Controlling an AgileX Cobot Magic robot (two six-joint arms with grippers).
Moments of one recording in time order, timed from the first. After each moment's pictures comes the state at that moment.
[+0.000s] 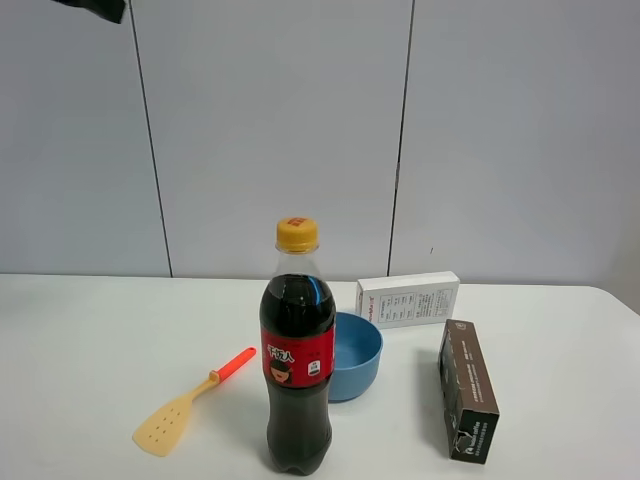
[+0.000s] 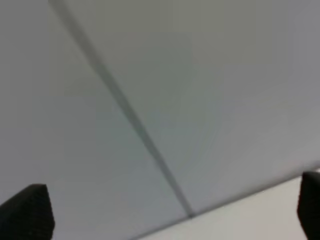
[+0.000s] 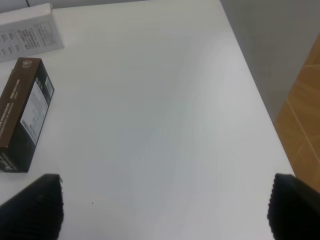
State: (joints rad) left arm -0.19 1.32 -1.31 0.16 0.36 0.16; right arm -0.05 0.00 -0.50 -0.08 1.07 0.05
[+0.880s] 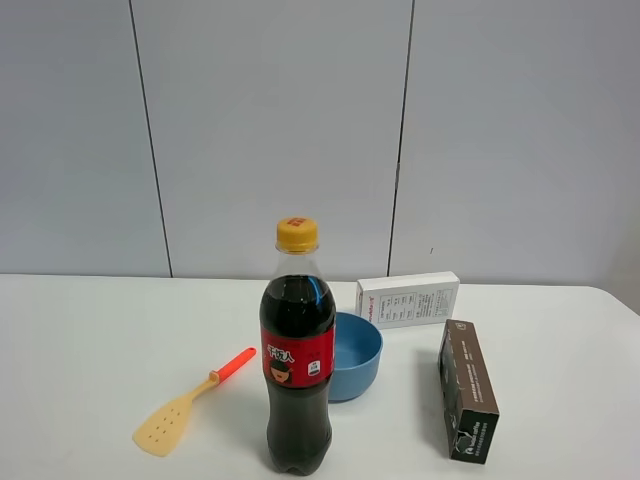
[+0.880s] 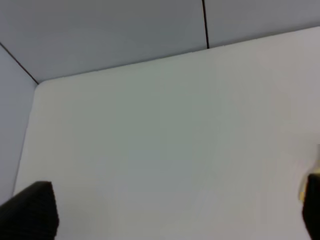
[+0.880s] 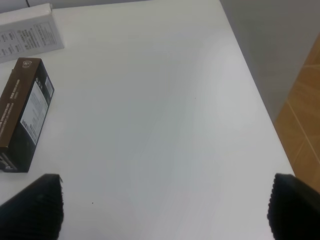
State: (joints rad) left arm -0.03 0.66 -1.01 0.10 0.97 0.13; right arm -0.05 0.00 -0.50 -0.08 1.07 0.05
